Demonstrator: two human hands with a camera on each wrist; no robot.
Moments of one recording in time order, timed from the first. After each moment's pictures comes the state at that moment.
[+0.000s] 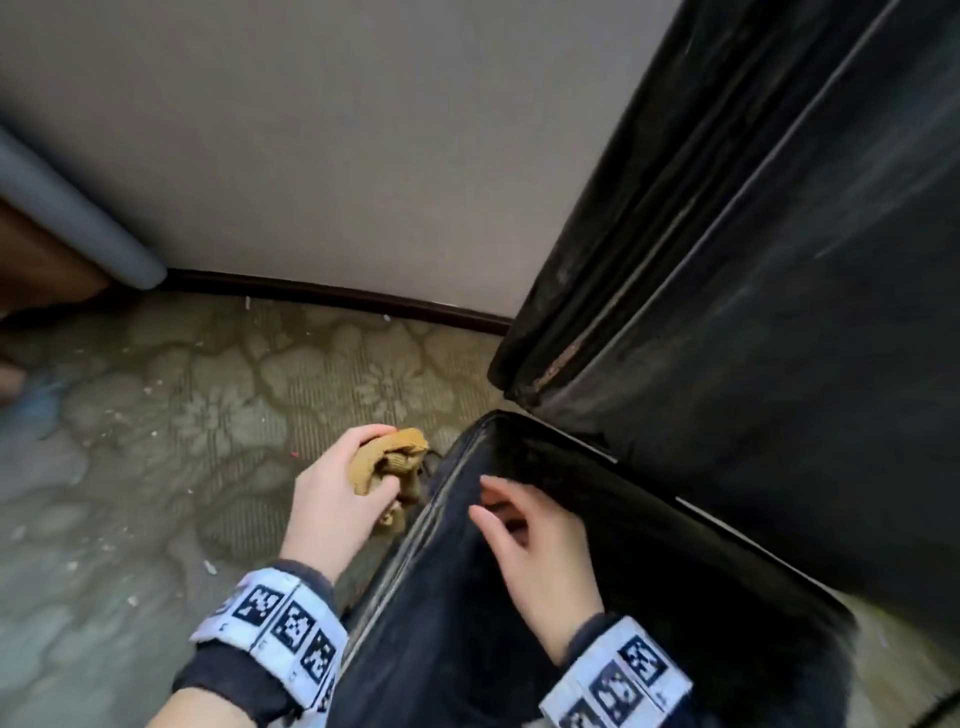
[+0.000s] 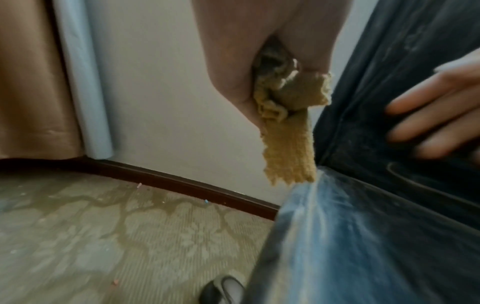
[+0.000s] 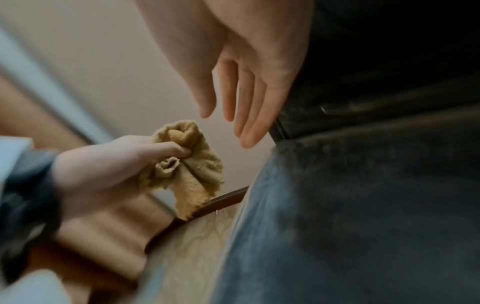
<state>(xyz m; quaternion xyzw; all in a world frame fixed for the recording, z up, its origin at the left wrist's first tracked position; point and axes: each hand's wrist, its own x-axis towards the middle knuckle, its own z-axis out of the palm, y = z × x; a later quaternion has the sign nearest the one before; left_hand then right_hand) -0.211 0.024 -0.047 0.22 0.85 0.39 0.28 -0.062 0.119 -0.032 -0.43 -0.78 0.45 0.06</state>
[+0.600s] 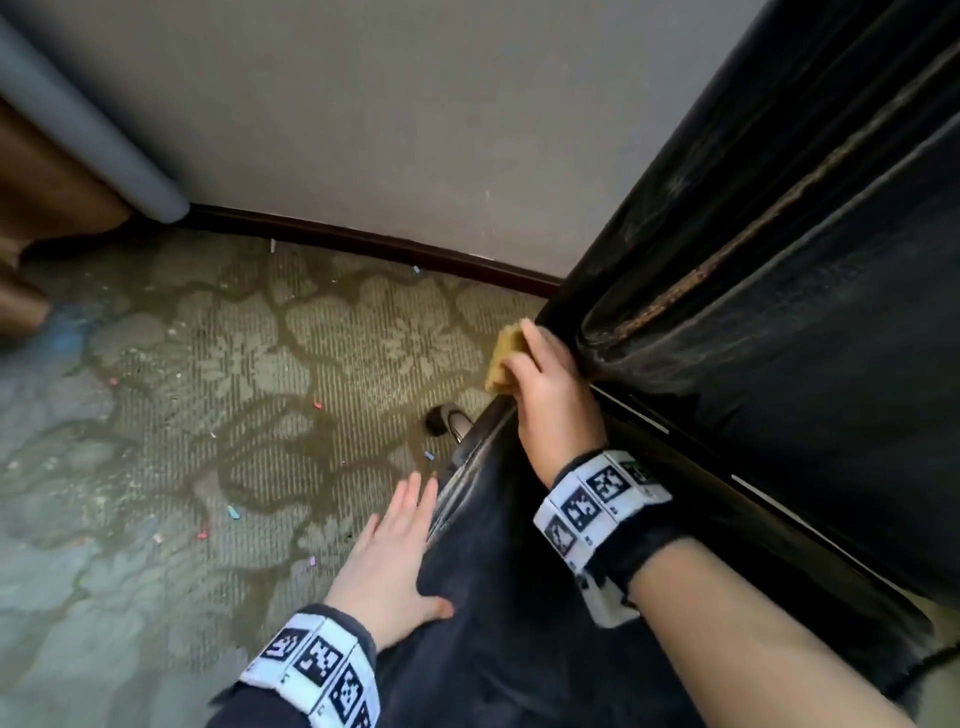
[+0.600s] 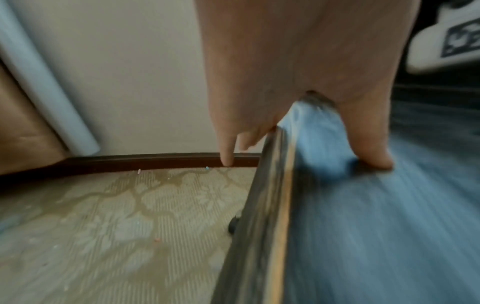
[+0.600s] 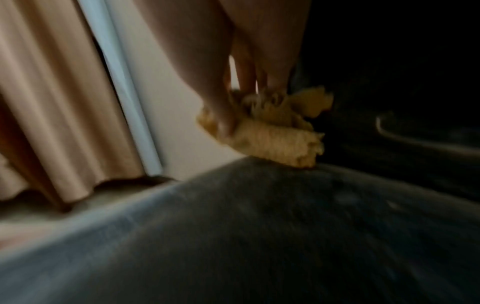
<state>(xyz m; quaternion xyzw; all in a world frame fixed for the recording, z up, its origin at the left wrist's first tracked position) -0.159 -0.027 -0.115 0.35 0.79 0.11 0.48 -0.125 0.168 -0.092 -0.31 -0.93 0.21 0.01</state>
